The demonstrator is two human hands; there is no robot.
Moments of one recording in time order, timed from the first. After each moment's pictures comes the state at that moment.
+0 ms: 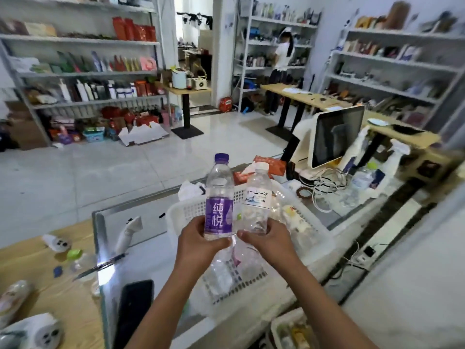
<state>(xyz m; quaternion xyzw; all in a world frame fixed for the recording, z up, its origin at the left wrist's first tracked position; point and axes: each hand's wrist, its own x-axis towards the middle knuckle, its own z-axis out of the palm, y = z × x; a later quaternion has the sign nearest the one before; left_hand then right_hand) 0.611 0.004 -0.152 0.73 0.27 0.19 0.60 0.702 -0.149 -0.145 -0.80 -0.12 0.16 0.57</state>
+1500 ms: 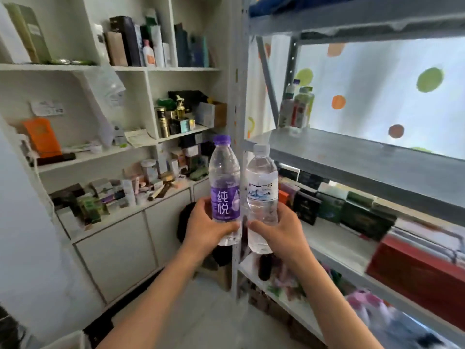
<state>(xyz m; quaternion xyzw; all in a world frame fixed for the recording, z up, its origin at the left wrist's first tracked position) 0.204 -0.586 -0.055 0.62 -0.49 -0.29 0.54 0.026 -0.616 -0.059 -0.64 0.48 -0.44 0.40</state>
